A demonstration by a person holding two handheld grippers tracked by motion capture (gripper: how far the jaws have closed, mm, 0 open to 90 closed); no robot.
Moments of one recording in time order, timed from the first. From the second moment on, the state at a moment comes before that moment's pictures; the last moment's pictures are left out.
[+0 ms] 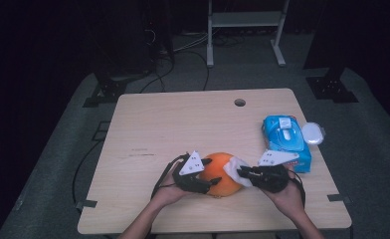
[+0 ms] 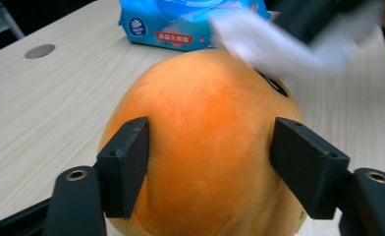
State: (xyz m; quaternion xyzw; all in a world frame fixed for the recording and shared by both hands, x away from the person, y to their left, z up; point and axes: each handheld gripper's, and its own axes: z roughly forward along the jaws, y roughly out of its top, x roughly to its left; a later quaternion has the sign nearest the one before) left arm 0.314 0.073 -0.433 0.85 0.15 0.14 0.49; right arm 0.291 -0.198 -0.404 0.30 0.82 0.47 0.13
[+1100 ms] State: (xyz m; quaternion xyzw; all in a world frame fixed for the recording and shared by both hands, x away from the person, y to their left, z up) left arm 0.318 0.083 -0.432 0.84 0.13 0.14 0.50; right arm 0.295 -0.182 -0.401 0.28 0.81 0.50 0.14
